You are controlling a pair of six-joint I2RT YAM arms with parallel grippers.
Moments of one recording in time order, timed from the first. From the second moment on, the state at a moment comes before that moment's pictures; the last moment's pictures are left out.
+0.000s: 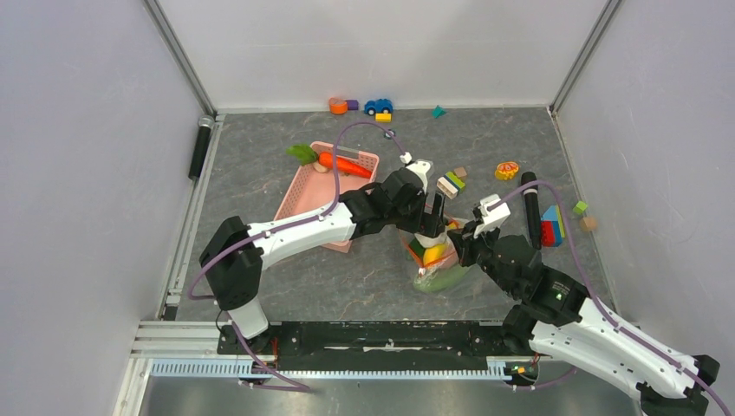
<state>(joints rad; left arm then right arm) -0.99 1.71 1.34 -0.31 -0.02 -0.55 0.93 0.51 0.59 -0.37 0.40 0.27</state>
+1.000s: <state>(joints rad) -0.99 1.43 1.26 -0.36 -0.02 -0.50 0.93 0.50 0.59 -0.38 0.46 0.26</state>
